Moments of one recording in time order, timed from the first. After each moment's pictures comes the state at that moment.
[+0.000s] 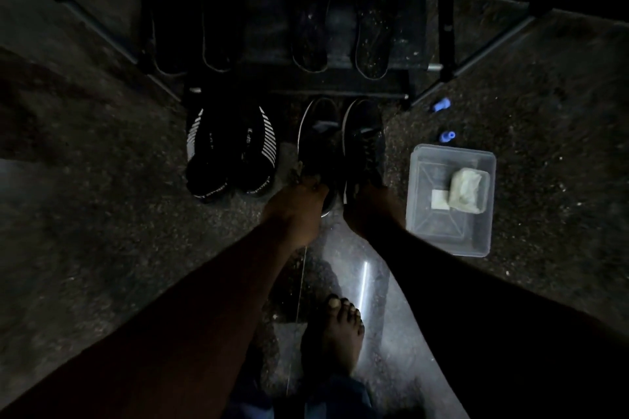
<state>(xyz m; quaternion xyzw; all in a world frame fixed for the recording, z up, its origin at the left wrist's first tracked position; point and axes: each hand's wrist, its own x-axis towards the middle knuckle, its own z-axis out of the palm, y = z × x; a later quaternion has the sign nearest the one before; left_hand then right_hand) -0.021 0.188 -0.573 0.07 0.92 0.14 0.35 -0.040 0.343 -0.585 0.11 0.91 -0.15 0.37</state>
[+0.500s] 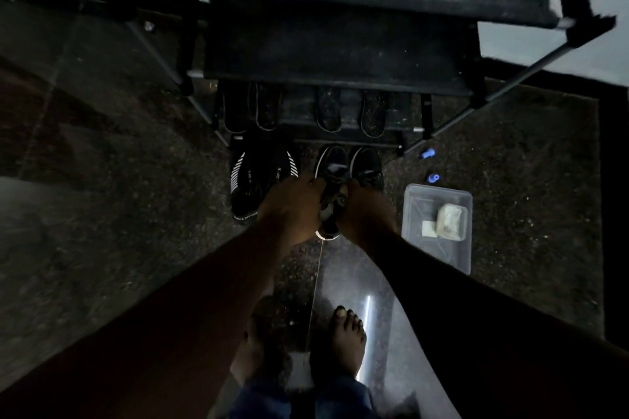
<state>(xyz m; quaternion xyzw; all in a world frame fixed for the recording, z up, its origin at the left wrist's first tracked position) -0.046 0.132 -0.405 0.06 0.96 0.14 0.25 -0.062 0.277 -0.412 -0.01 0.94 -0.15 0.30</state>
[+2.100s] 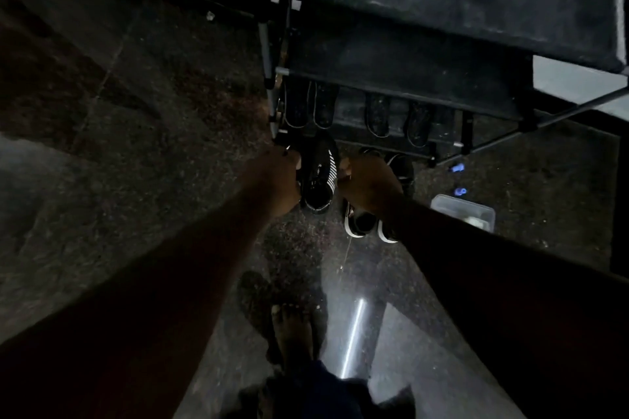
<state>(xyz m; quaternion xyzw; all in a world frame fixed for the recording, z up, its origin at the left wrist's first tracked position) -0.013 -0.015 -0.361 -0.09 0.96 0.18 0.20 -0.076 0.166 -0.377 -0.12 0.94 -0.13 0.29</state>
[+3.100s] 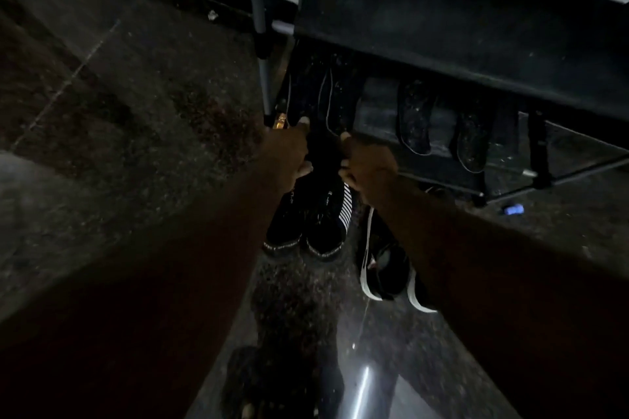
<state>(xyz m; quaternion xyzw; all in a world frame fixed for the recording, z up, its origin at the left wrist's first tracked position) -0.123 -0.011 -0.531 -0.45 0.57 0.68 0.10 -0.165 0.122 -0.552 0.12 0.83 -0.45 0.32</state>
